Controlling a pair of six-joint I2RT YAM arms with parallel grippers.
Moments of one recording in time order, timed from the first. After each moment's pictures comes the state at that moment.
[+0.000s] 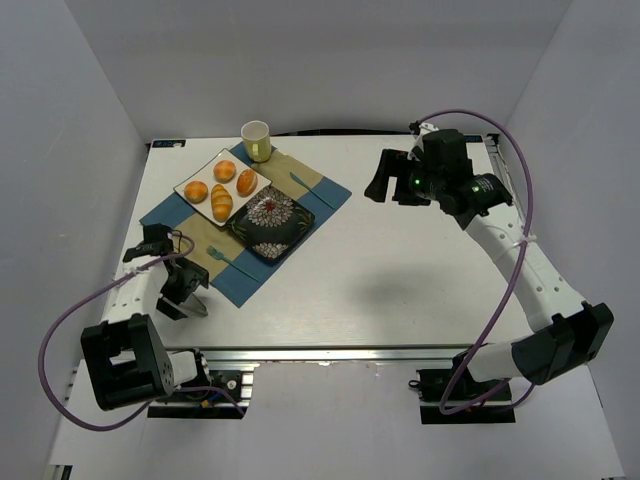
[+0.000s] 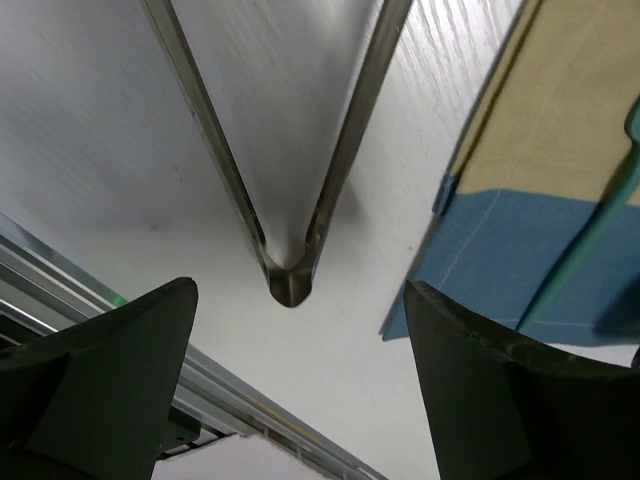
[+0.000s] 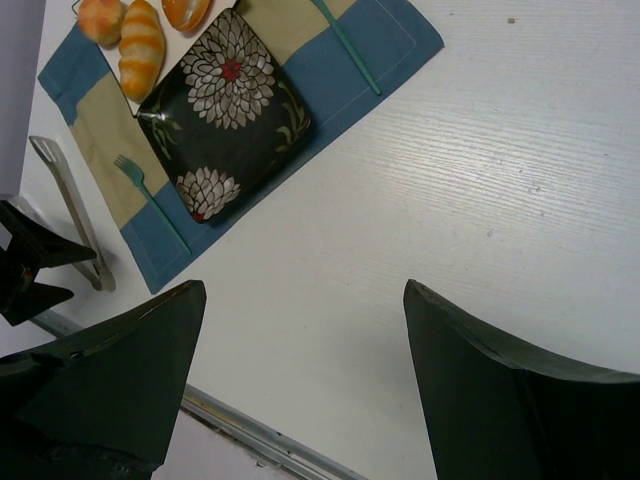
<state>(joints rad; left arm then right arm) 0.22 1.22 0.75 -0.88 -0.08 -0.81 0.45 1.37 1.48 -0.71 -0.15 0.41</state>
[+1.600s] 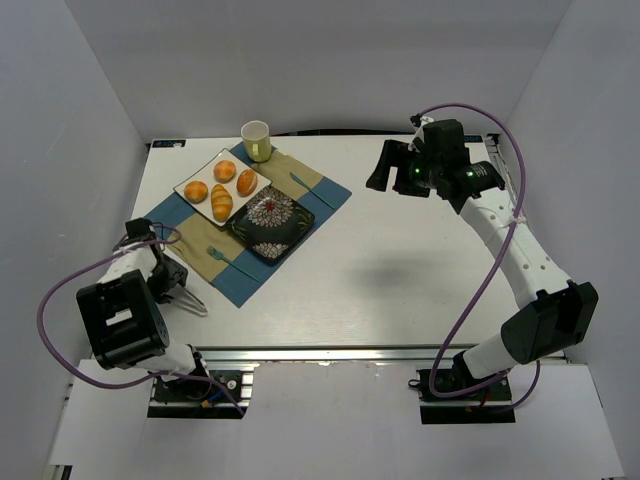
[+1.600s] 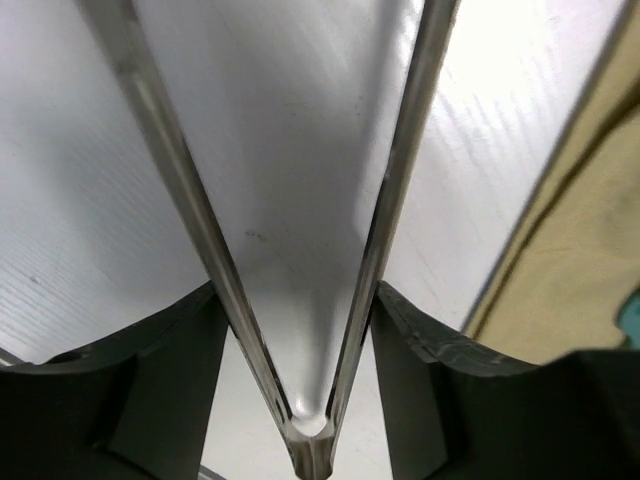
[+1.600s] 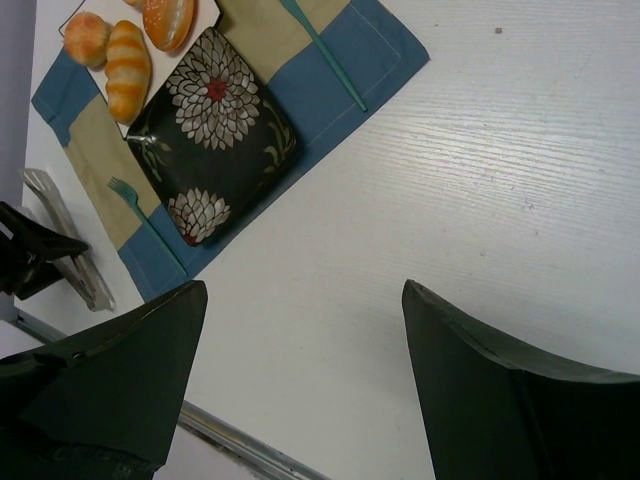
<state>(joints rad) 0.38 1.47 0.79 -0.62 -0.15 -0.58 0.39 1.48 1.53 -0.69 -0.21 0.42</state>
